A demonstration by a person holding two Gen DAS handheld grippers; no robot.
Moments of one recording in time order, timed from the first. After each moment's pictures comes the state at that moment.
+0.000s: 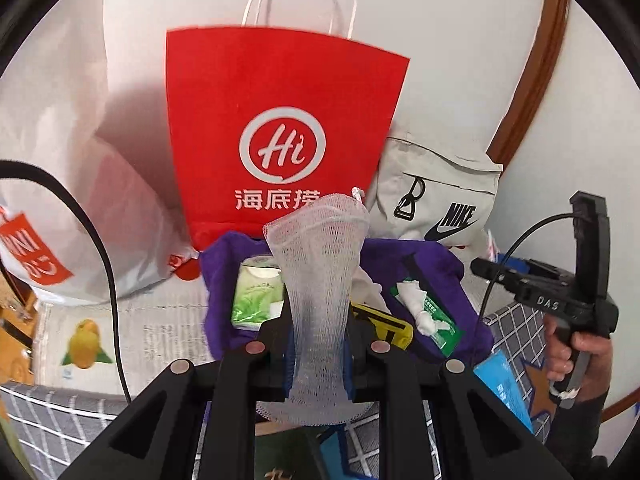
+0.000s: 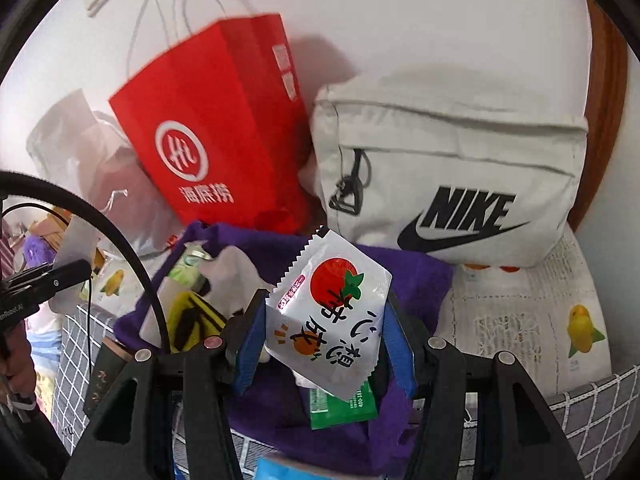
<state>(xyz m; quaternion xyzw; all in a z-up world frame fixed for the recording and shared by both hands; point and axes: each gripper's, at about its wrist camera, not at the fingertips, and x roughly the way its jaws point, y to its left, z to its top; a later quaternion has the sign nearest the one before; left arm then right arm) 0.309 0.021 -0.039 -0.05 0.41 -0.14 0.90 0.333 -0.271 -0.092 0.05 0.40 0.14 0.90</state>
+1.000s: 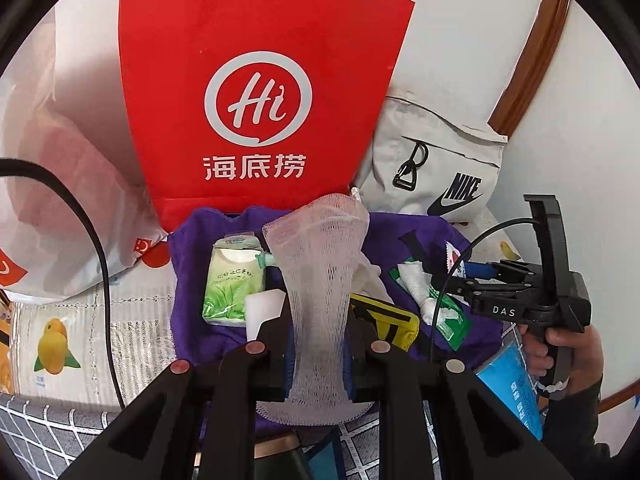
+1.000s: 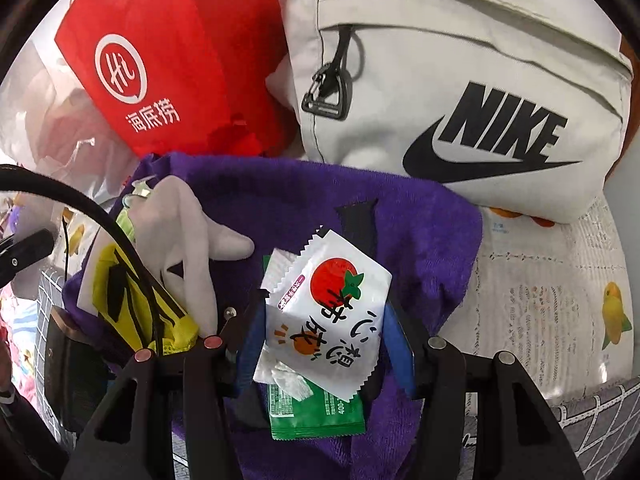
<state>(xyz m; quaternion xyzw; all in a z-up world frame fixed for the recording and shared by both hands) 0.336 0.002 -0.074 -0.04 0.45 -0.16 0.88 0.377 -0.257 -0.169 0.02 0.50 0.14 0.86</state>
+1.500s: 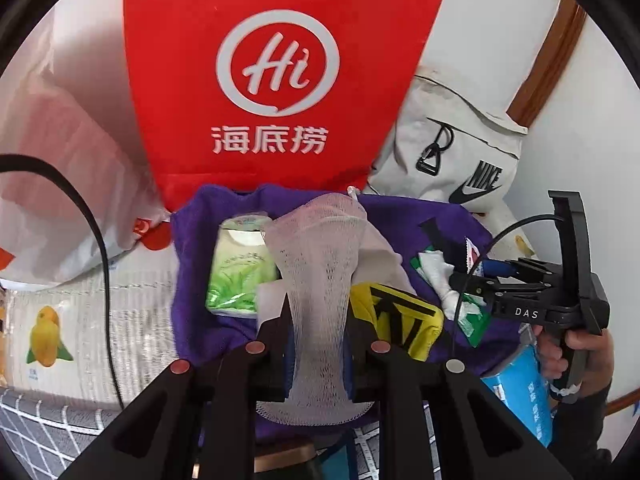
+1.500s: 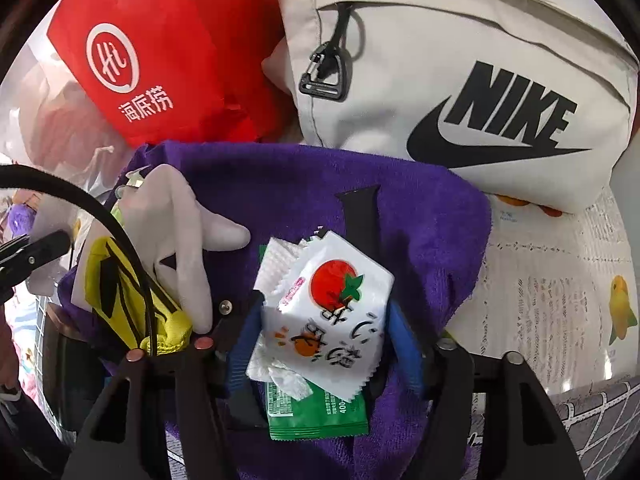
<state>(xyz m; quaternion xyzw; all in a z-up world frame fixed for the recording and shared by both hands) 0.350 0.006 -0.099 -0.04 0.48 -0.16 0.86 0.386 -0.255 -0.180 0.02 0.51 0.14 0.85</state>
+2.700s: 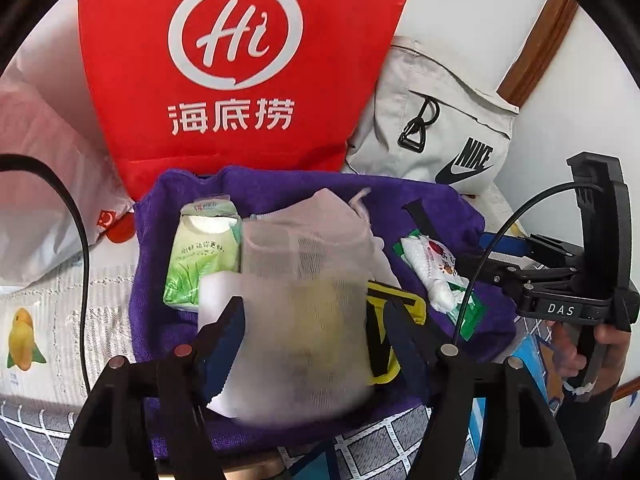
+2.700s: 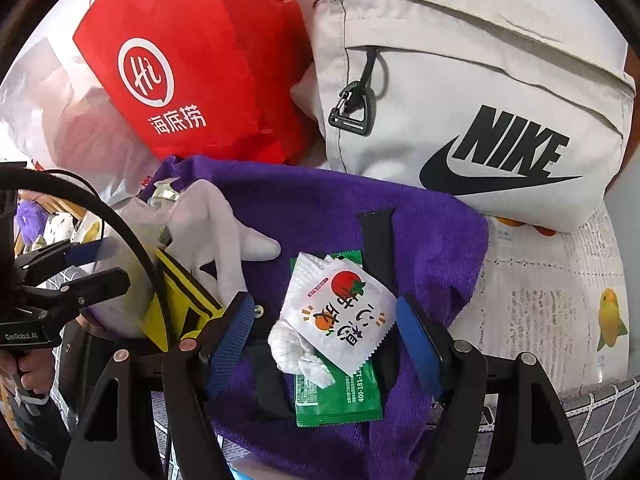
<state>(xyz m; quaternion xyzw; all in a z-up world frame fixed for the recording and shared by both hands) 0.352 -0.018 -0.116 -0.03 0.49 -0.17 0.86 0.367 -0.252 -0.146 0.02 0.49 0.15 0.86</state>
